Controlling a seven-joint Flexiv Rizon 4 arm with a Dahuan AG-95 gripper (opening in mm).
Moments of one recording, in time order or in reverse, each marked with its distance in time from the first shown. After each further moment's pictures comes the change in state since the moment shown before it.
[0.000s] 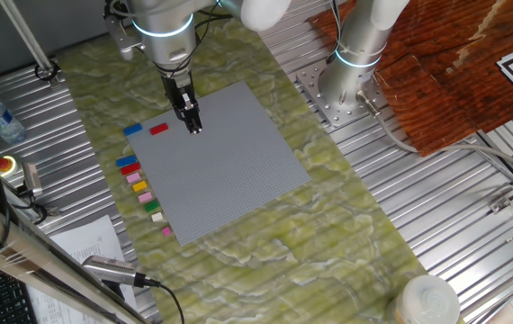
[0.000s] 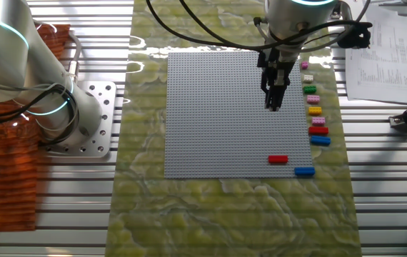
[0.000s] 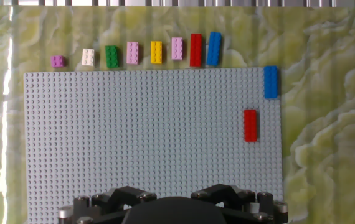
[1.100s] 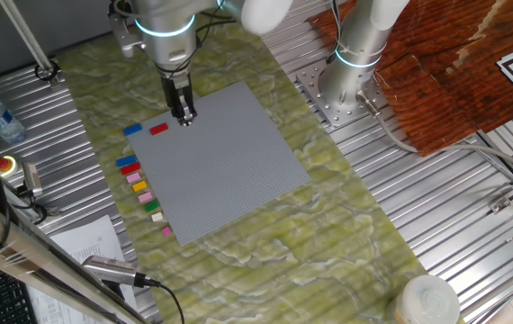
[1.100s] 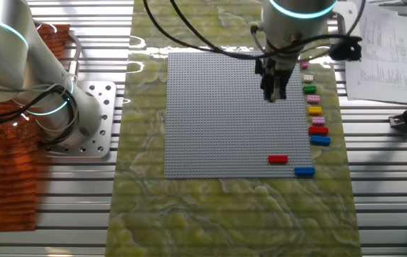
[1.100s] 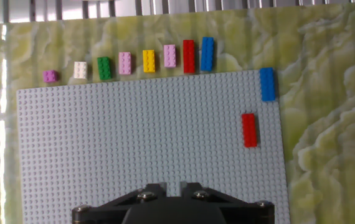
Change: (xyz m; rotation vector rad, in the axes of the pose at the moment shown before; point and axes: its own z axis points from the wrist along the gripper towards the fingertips) arm -0.009 -0.007 0.018 -0.014 -0.040 0.053
